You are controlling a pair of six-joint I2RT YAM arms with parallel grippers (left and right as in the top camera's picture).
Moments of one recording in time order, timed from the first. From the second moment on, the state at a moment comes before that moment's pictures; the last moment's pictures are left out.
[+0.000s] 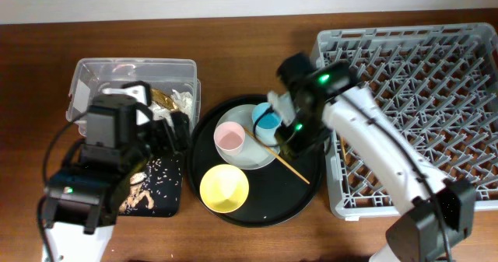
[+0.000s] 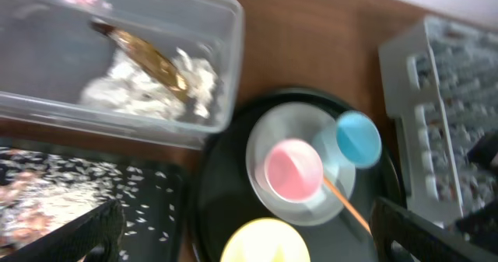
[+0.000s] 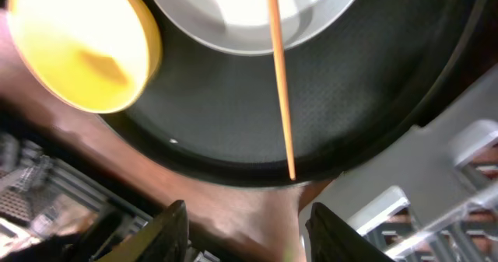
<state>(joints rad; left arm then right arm) -0.18 1.07 1.27 -0.98 0.03 -0.39 0.50 1.76 1.60 -1.43 -0.18 -0.08</state>
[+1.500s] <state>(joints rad) -0.04 1.03 1.33 -1.03 -0.15 -0.39 0.55 1.76 1.31 -1.11 -0.16 0.01</state>
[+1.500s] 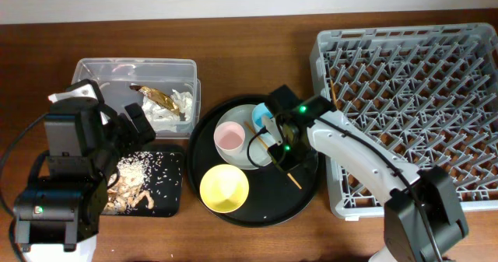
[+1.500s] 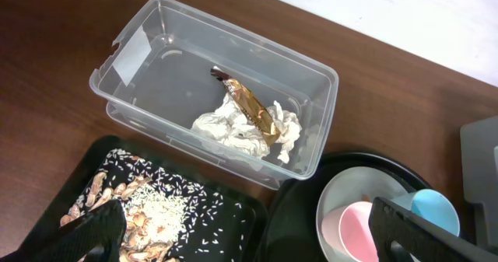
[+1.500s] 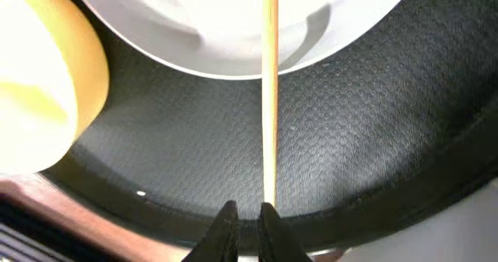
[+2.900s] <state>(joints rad) -0.04 1.03 1.33 -1.03 -0.15 -0.39 0.55 1.75 1.25 -1.03 -0.20 0.05</state>
